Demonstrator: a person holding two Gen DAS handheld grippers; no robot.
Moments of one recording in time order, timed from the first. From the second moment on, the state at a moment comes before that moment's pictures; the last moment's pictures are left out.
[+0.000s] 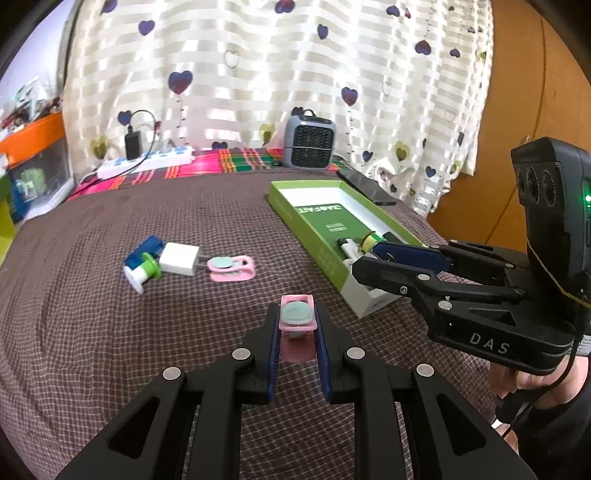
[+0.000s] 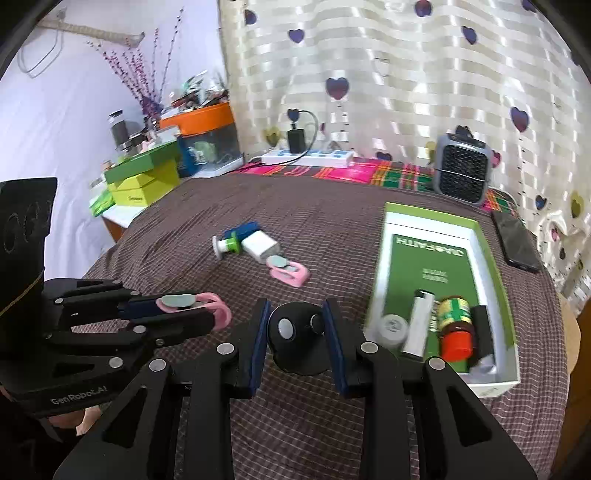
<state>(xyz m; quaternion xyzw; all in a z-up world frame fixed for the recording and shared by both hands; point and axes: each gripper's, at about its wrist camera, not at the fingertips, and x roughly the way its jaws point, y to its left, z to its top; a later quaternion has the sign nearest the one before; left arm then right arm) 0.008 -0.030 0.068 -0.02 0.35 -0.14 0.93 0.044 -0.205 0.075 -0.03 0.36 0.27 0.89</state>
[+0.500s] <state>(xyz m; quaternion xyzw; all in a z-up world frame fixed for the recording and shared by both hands) 0.032 -0.067 0.076 -0.02 0.34 -0.17 0.92 0.059 -0.261 0.072 -0.01 0.36 0.20 0.91</state>
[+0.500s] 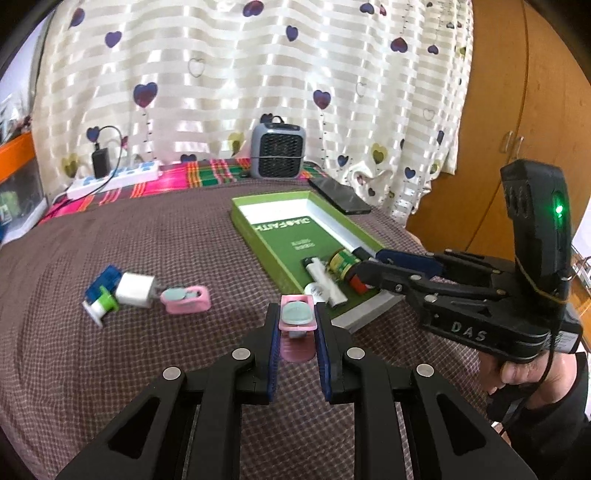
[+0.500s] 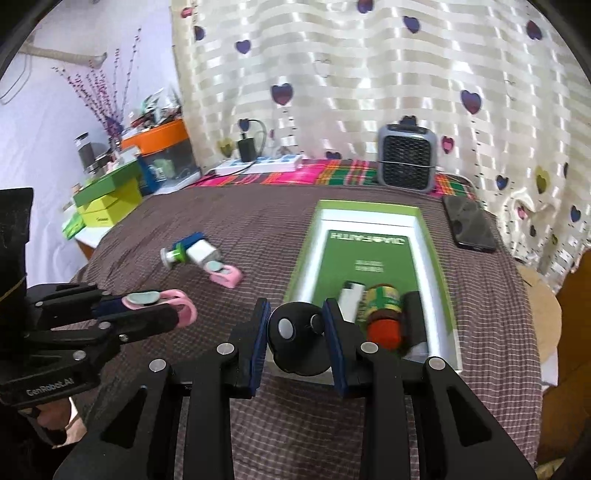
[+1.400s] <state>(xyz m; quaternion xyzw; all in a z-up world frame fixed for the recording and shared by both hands) 0.107 -0.117 0.042 -0.01 0.36 -0.21 0.91 0.089 -0.283 0.035 -0.04 0.39 0.16 0.91</state>
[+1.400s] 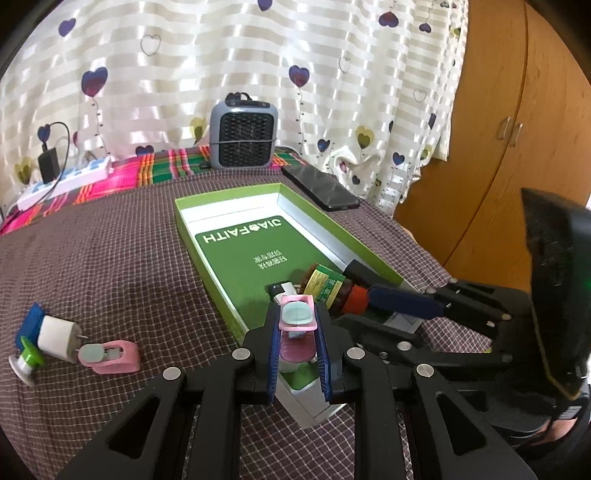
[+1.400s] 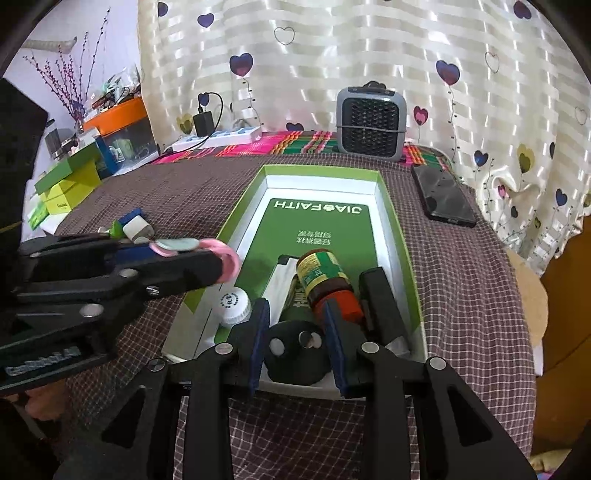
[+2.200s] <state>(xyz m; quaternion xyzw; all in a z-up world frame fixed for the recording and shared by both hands) 0.084 -0.089 0.046 -0.03 0.36 -0.19 0.91 0.074 -0.278 0.052 -0.03 0.36 0.16 0.92</state>
